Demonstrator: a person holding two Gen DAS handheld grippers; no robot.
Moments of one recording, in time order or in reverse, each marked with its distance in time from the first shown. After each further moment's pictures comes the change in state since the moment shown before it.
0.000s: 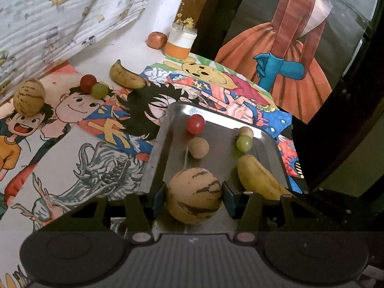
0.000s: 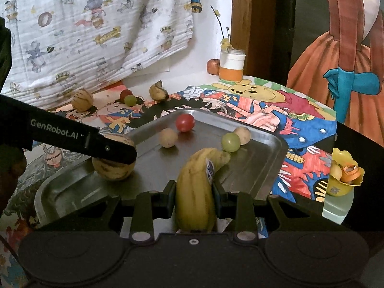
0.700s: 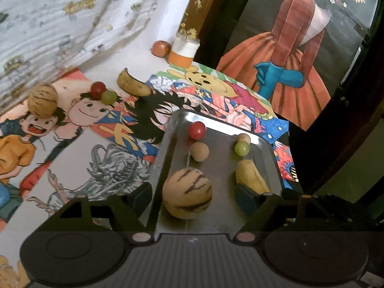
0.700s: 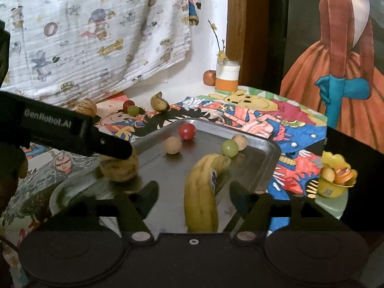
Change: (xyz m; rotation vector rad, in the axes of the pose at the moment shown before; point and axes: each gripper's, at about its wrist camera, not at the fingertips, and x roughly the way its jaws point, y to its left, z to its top) left arm -0.027 0.002 -0.005 -0.018 -0.043 0.011; right arm -0.034 0.015 -0.005 -0.003 -0.062 -0.044
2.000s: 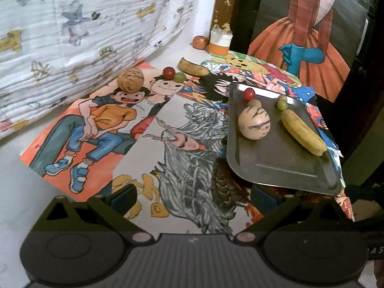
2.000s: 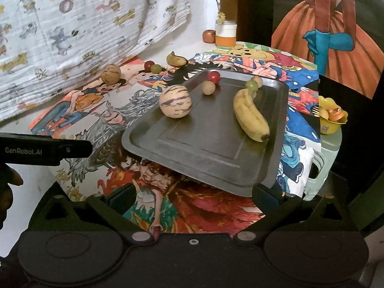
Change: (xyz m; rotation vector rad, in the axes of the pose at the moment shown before) left arm -0.106 0.052 -0.066 0.100 0.037 0.194; right arm -0.065 0.088 -0.028 0.134 0.231 -0.045
